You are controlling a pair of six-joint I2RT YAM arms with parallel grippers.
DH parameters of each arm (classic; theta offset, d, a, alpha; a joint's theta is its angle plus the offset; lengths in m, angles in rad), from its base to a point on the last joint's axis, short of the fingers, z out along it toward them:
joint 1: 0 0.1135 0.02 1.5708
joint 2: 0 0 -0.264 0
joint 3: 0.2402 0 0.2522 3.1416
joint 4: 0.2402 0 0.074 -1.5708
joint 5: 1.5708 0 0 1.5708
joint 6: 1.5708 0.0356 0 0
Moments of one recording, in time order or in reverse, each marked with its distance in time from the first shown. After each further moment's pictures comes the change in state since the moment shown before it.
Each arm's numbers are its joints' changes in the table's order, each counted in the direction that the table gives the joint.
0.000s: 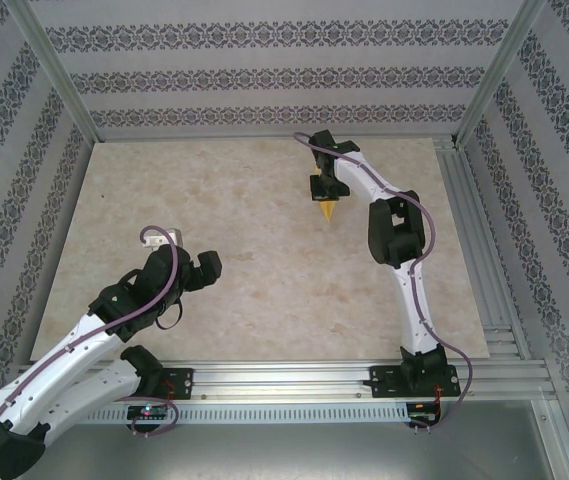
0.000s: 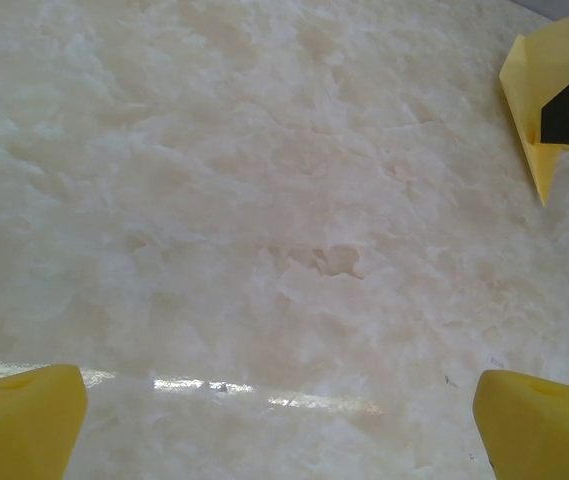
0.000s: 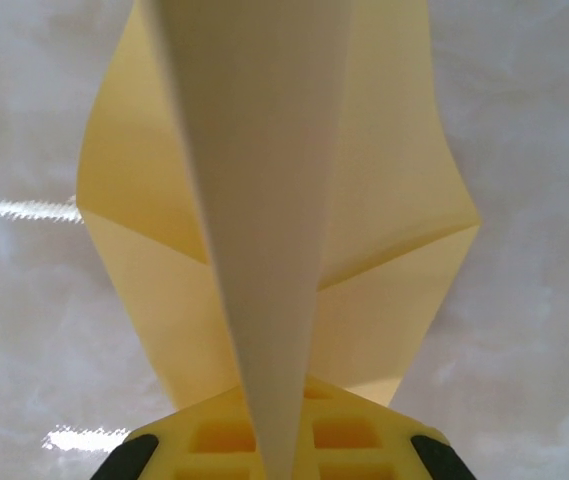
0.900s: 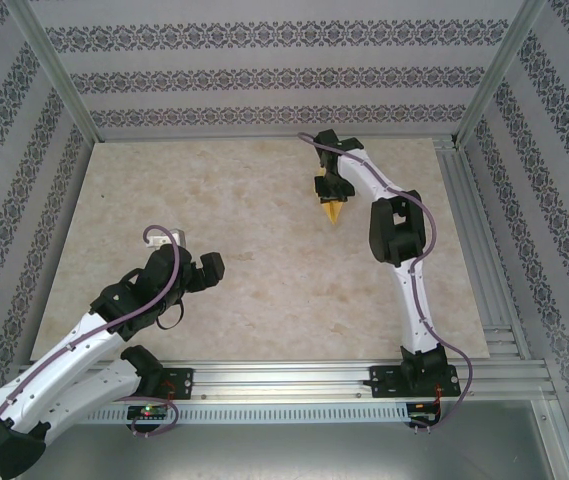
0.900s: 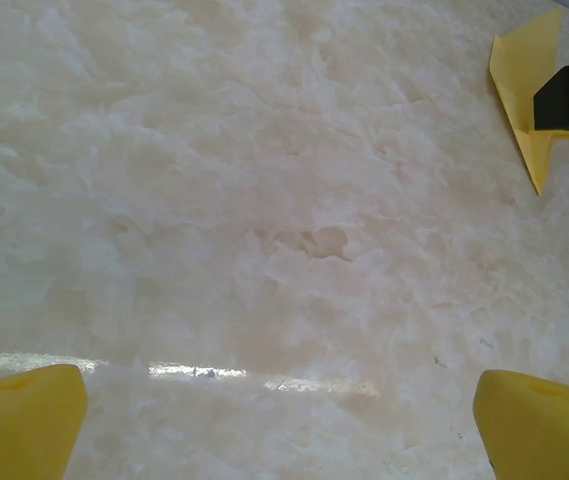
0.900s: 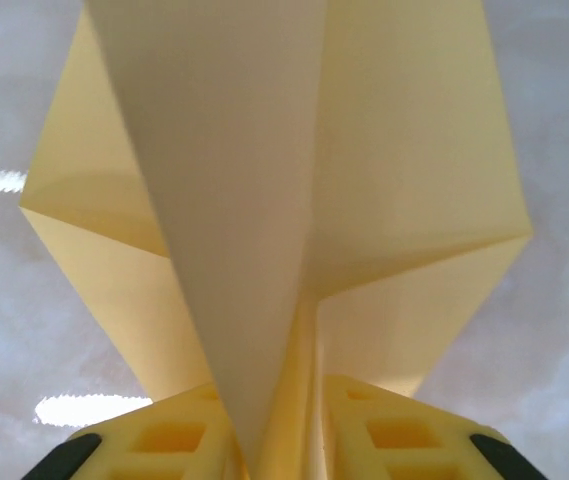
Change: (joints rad) left arm 0.000 -0.012 0.000 0.000 0.041 0.000; right arm -0.017 0.000 0.038 0.093 -0.005 -0.024
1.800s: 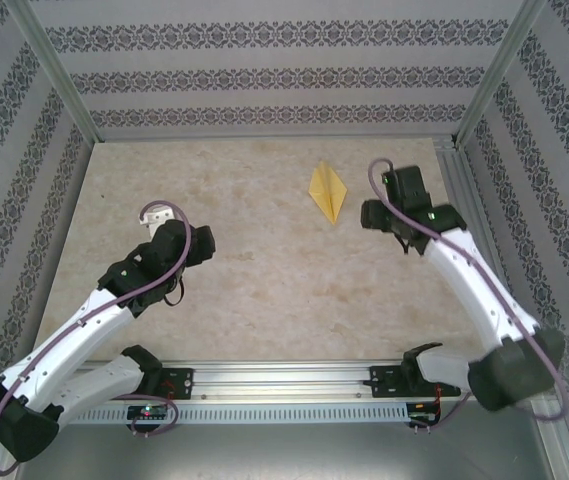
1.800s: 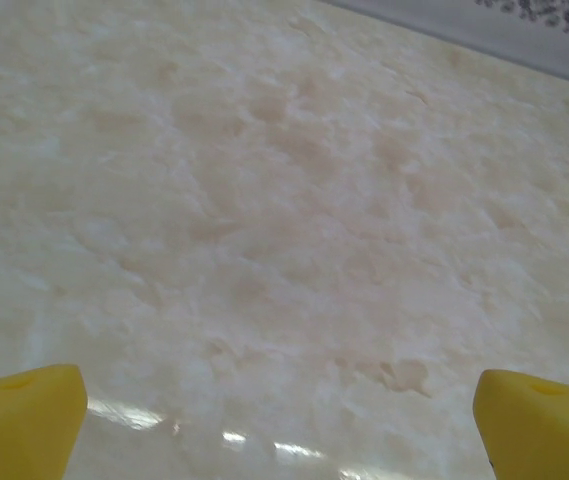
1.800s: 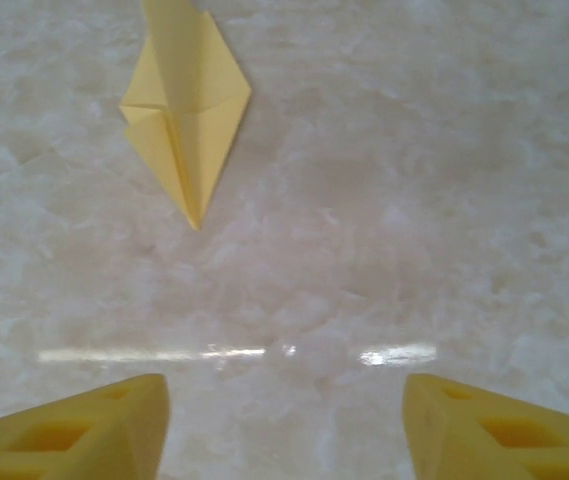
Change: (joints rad) left arm 0.073 -0.167 0.154 -0.014 -0.254 0.085; right arm -0.039 1.293 -1.139 -0.357 0.085 0.021
